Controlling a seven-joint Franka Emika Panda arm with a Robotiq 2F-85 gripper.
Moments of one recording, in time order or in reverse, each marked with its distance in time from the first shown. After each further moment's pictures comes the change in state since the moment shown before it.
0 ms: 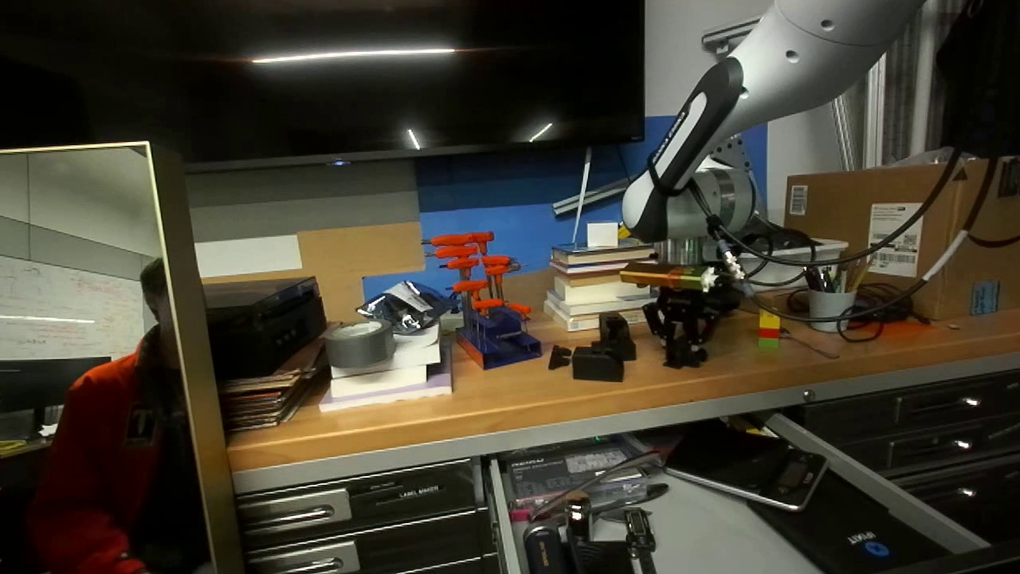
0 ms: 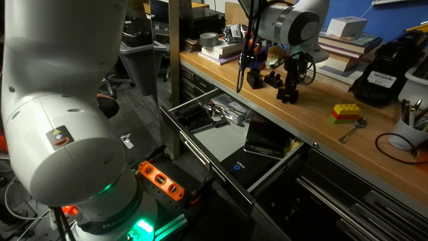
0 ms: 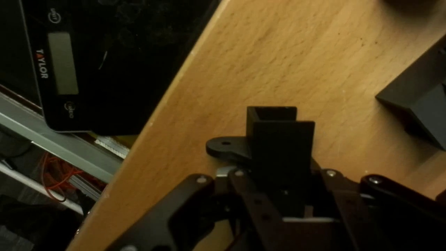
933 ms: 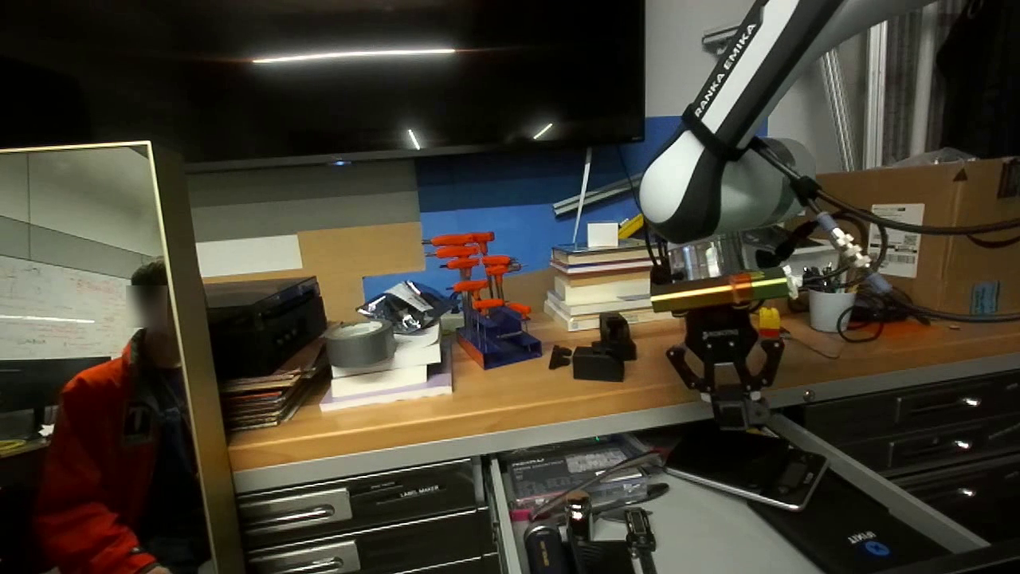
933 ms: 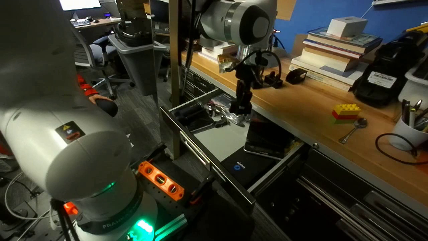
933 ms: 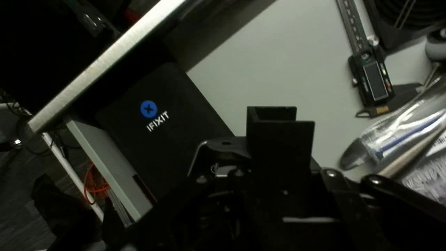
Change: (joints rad) arm 0.105 -0.414 0.044 -0.569 -0.124 -0.076 -0.116
